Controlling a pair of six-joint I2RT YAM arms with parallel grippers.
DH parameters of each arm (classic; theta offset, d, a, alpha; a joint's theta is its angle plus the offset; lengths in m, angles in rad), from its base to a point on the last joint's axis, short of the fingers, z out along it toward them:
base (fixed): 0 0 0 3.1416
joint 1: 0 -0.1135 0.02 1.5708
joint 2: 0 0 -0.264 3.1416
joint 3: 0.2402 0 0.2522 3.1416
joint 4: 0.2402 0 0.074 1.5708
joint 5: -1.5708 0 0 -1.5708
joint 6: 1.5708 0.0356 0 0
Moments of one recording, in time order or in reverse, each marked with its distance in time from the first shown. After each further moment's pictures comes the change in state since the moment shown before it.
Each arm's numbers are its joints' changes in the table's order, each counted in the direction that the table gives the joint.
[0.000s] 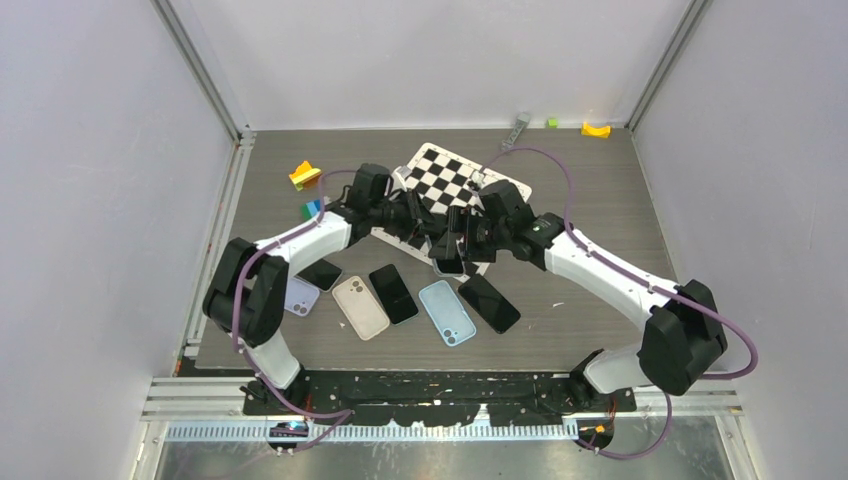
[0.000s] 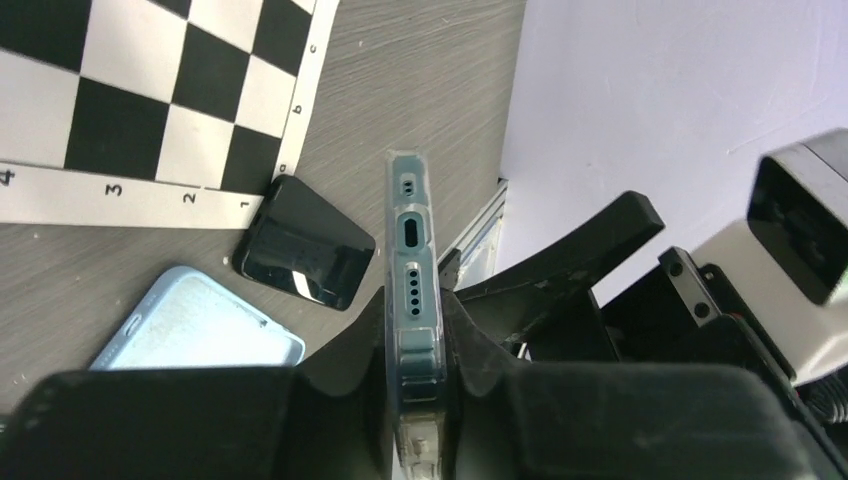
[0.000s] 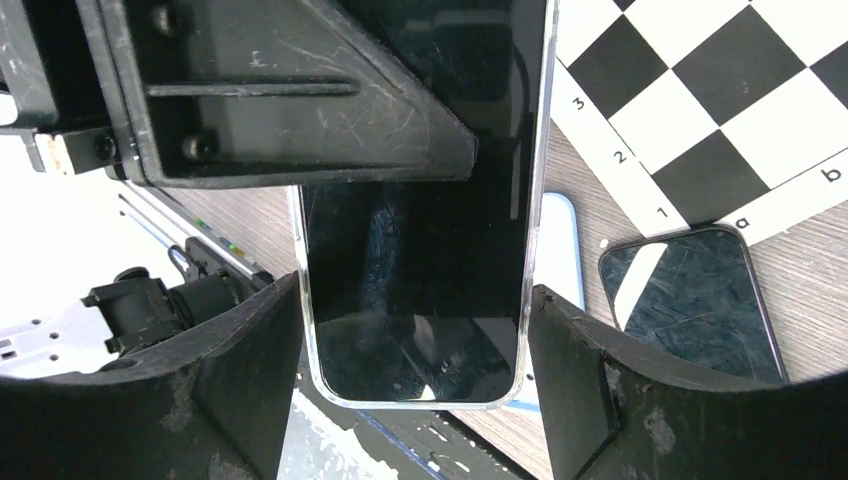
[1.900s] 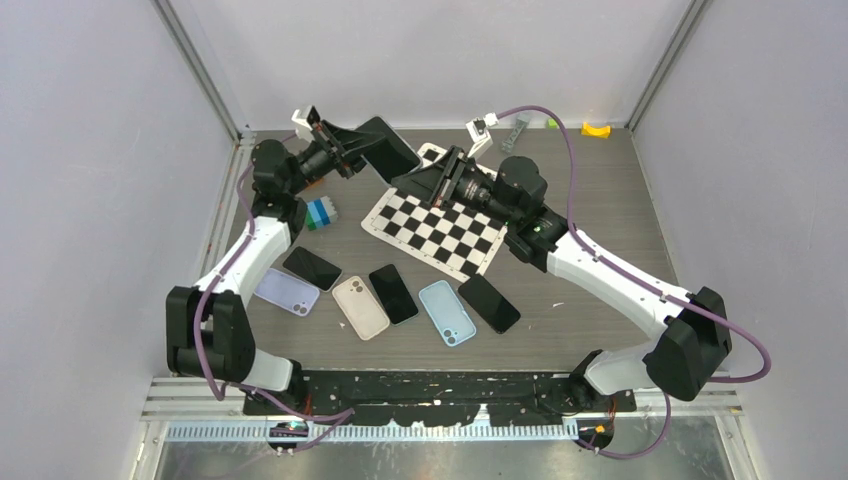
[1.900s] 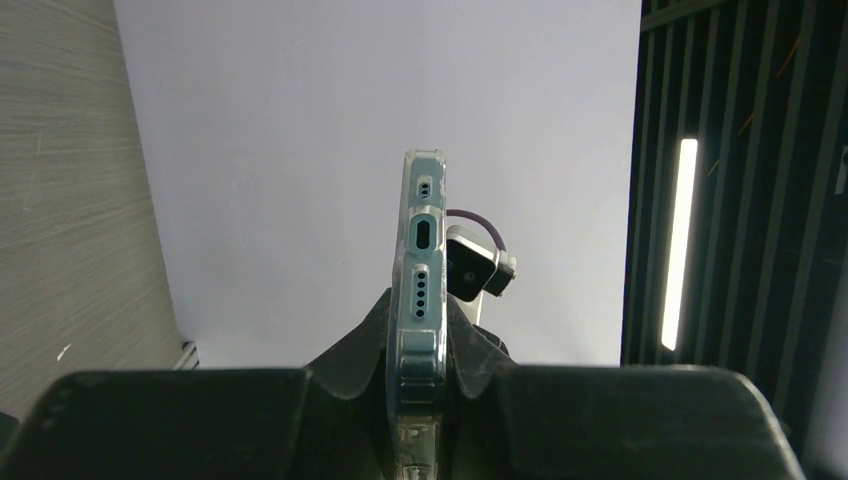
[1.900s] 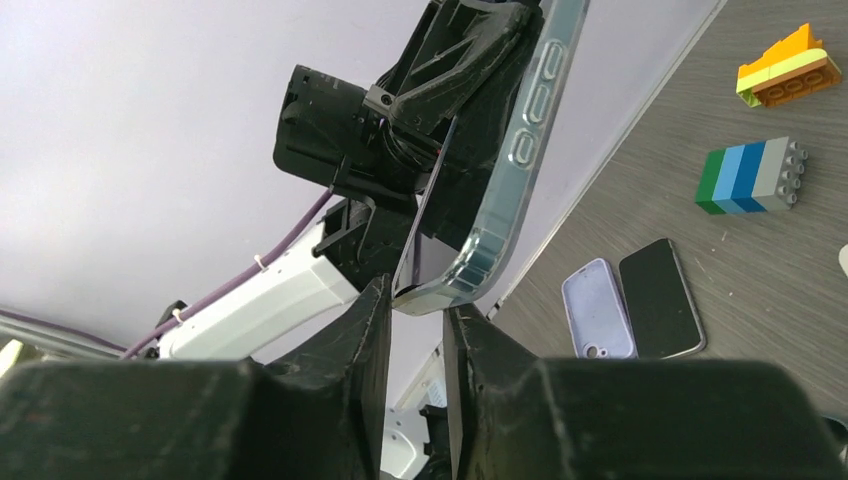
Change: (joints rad) left arm -0.344 -0.256 -0.064 -0.684 -0.096 -0.747; right arm -0.077 -0.028 0.097 -0.739 0.050 0.308
